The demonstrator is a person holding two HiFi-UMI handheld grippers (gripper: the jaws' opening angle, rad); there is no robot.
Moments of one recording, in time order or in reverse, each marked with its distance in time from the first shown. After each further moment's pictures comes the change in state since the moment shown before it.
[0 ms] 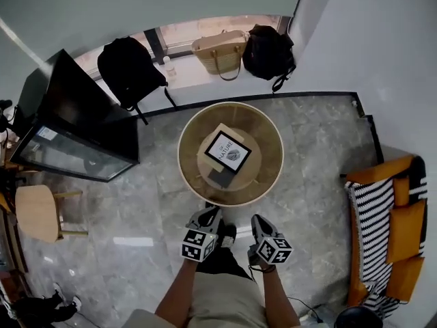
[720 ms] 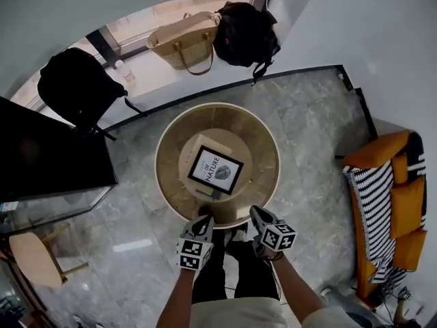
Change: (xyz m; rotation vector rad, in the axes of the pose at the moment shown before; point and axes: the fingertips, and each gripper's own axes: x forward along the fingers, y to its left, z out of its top) left arm 0.163 0.125 -0.019 0.035 0.161 -0.099; right arm 0.190 -0.099 0.039 0.053 0.108 -0.092
